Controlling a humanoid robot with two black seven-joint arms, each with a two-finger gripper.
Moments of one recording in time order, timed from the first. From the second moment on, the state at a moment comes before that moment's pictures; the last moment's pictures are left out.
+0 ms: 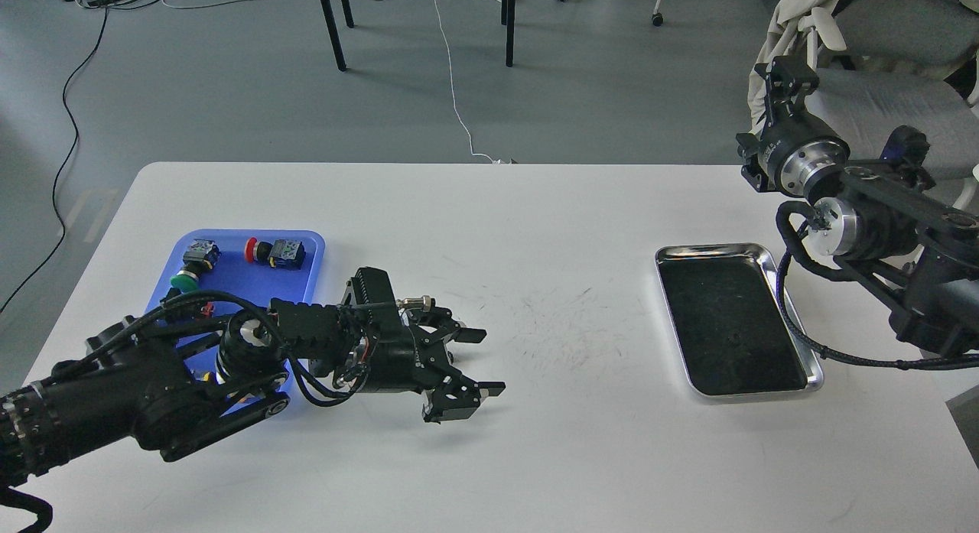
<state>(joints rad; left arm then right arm) -0.74 0.39 -0.26 -1.21 2.18 -0.05 -0.49 0.97 -0.51 0.33 0.94 -0.08 -0.30 0.13</state>
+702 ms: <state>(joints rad) -0.74 0.37 -0.27 -1.09 2.18 0.03 -0.49 0.97 -0.52 0.33 0.94 -0.08 -0.30 0.13</state>
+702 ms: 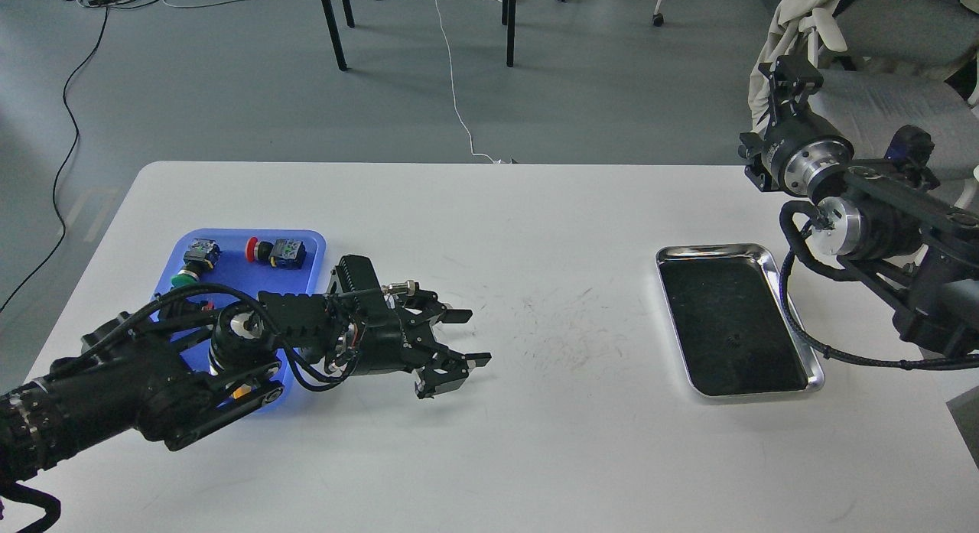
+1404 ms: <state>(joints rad) -0.66 0.38 -0.29 -1.07 2.18 0.06 -0.49 0.98 -0.52 0.32 0.94 -0.08 -0.30 0.13</state>
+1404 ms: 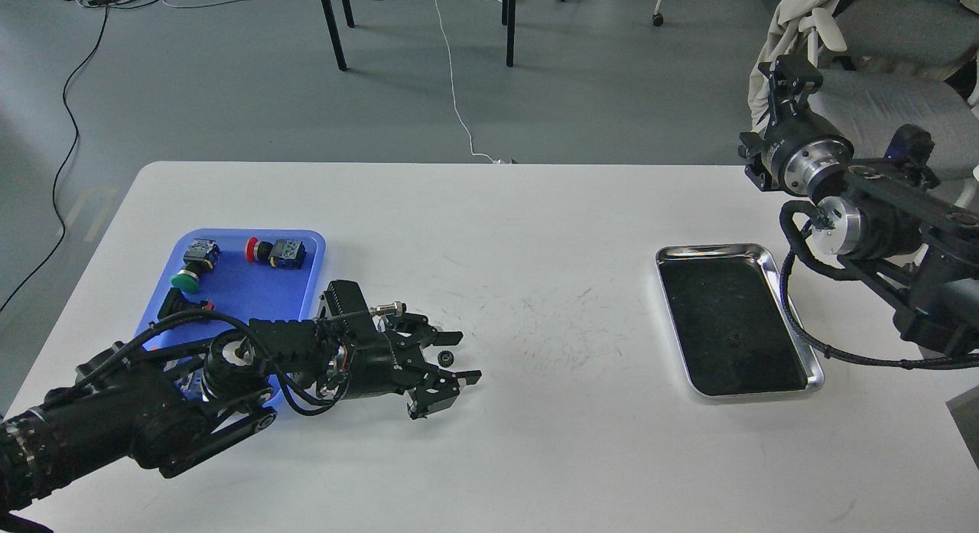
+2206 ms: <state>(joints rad) -0.59 0.43 -0.30 -1.01 2.18 0.17 -0.49 0.98 -0.53 0.32 0.95 -0.08 -0.30 0.13</state>
